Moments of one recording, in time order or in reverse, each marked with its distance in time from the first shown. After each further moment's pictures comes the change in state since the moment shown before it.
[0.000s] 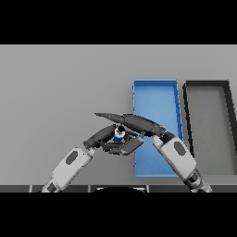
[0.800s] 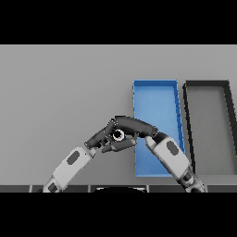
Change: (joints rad) left arm -0.020 -0.006 -0.013 -0.012 -0.065 0.054 -0.042; right arm -0.023 0.075 0.021 0.027 0.017 0.018 -0.037
